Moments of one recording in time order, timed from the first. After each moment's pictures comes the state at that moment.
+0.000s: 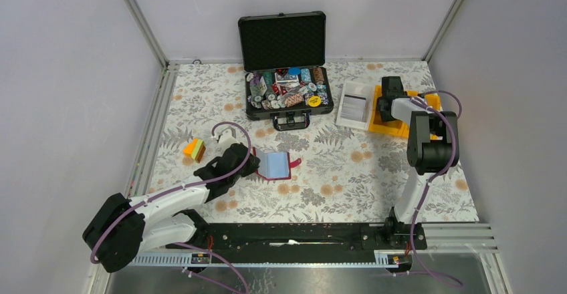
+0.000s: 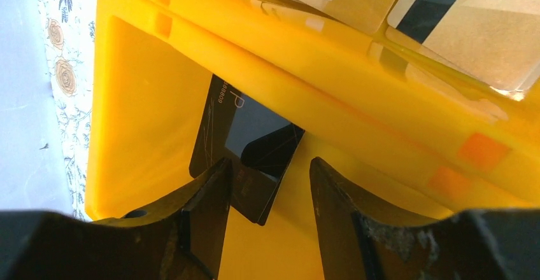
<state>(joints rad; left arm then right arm) -0.72 1.07 0.41 -0.03 -0.34 -1.02 -0.01 1.94 1.21 -0.24 0.46 1.37</state>
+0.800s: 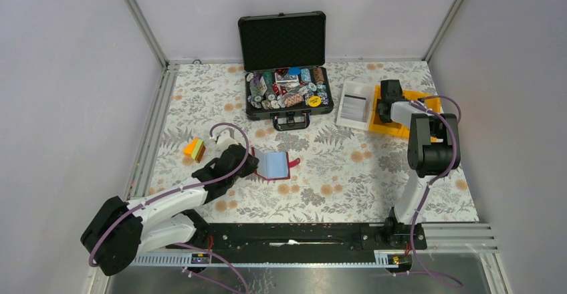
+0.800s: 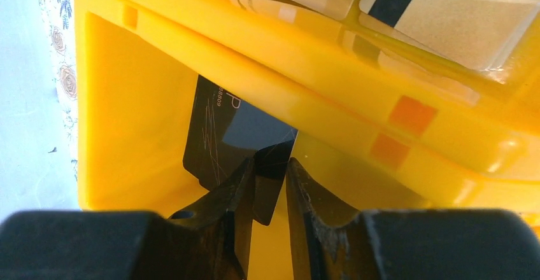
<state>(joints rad) -0.72 1.05 0.40 -0.02 -0.34 -1.02 -0.01 1.92 1.17 -0.22 0.49 1.42</state>
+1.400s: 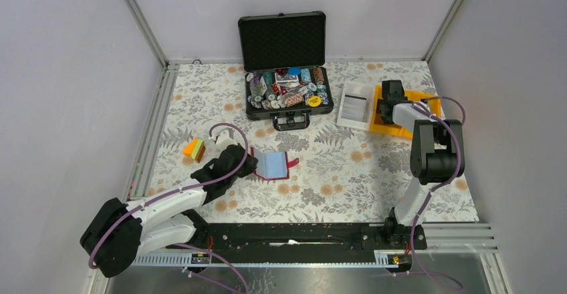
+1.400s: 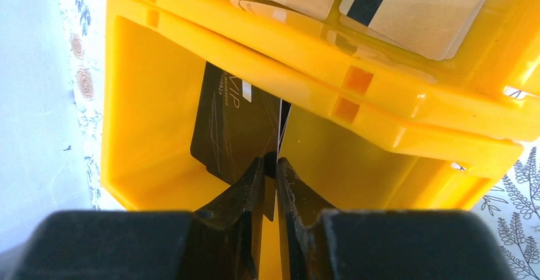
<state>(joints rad) -0.71 1.03 0.39 -0.02 -0.34 -1.00 0.00 1.84 1.12 -0.24 0.51 1.44</state>
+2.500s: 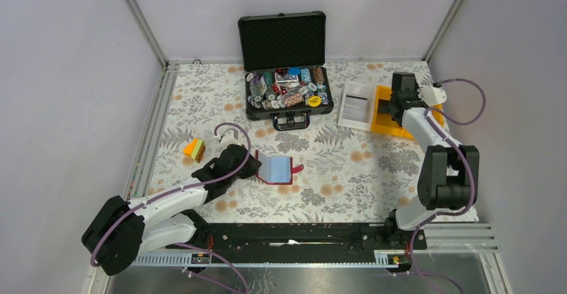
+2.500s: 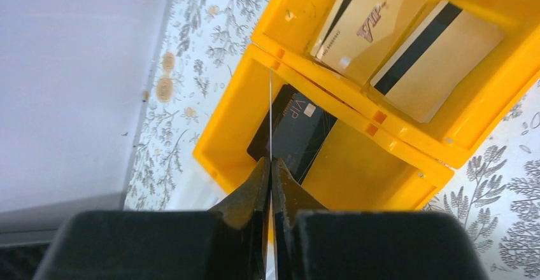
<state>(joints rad) -0.70 1.05 0.39 -0.01 -0.24 -0.95 0.00 1.61 1.09 -0.23 0.62 1.17</state>
